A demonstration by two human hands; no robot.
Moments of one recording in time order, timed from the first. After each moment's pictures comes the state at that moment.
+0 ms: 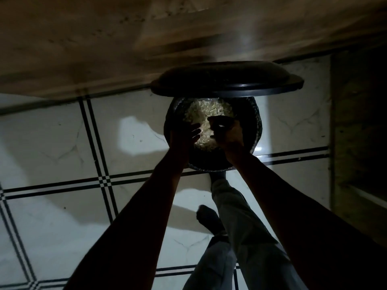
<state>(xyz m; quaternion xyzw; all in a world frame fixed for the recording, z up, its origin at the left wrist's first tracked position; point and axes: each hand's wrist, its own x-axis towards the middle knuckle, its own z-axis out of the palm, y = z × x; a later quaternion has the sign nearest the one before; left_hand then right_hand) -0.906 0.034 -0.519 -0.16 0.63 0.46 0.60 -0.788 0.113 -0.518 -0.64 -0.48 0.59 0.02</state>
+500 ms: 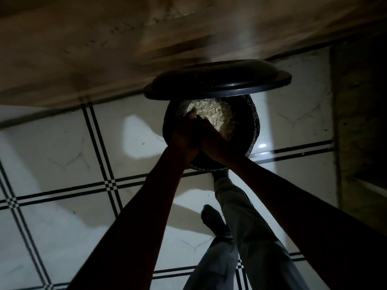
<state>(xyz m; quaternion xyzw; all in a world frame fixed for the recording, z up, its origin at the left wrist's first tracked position) -0.897 0.058 -0.483 -0.17 0.61 0.47 0.61 -0.797 0.099 -0.487 -0.50 -0.55 0.66 -0.08</state>
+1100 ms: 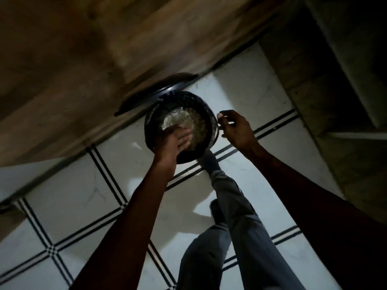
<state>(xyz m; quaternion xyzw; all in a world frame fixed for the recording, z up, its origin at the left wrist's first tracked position) -0.821 0.051 -0.339 0.02 0.71 0.35 0.62 -0.636 0.104 -0.386 -0.66 -0.47 0.57 0.13</state>
